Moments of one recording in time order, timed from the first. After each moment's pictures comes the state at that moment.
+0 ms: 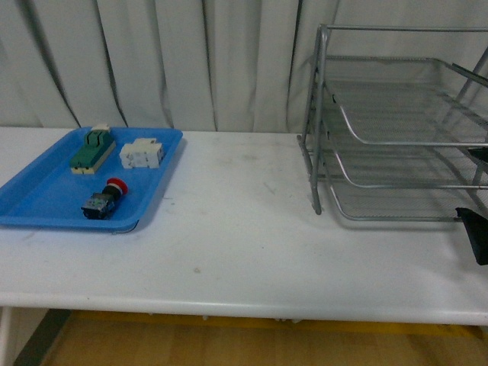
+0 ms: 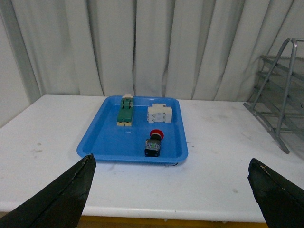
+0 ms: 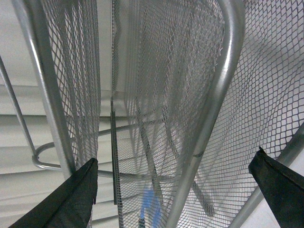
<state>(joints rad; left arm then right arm) 0.00 0.01 0.01 0.00 0.00 -0.01 -0.13 2.27 0.82 1.29 -0.23 1.40</state>
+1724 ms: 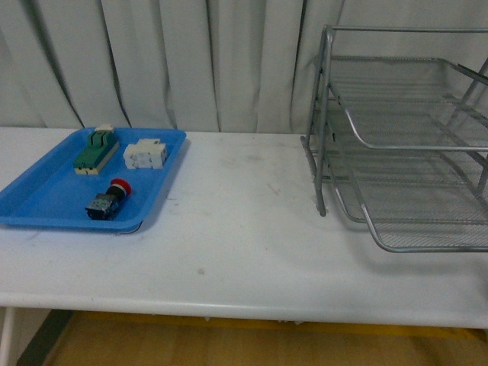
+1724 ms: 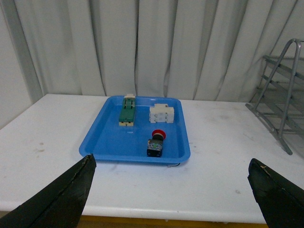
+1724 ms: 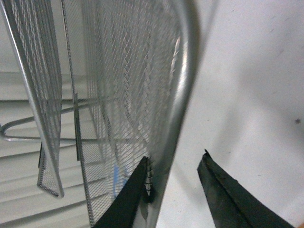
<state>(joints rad) 0.00 0.01 0.01 0.00 0.00 -0.01 -0.22 2.15 0.46 1.32 -0.29 1.33</state>
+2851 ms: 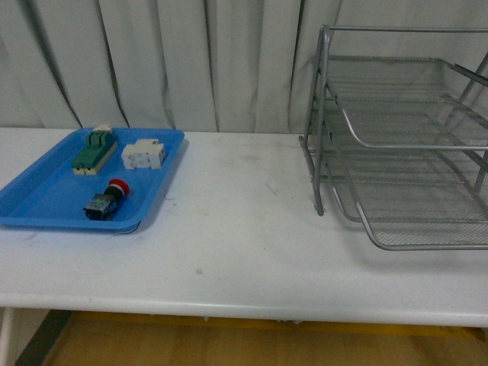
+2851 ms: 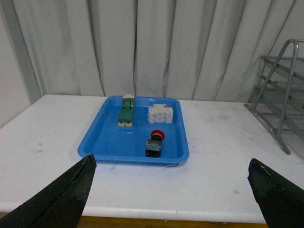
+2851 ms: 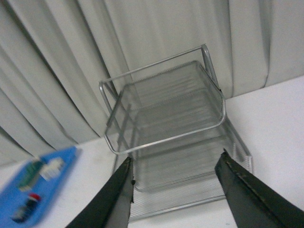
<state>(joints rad) 0.00 0.01 0.01 0.00 0.00 -0.01 -0.35 0.60 0.21 0.40 -0.36 0.44</state>
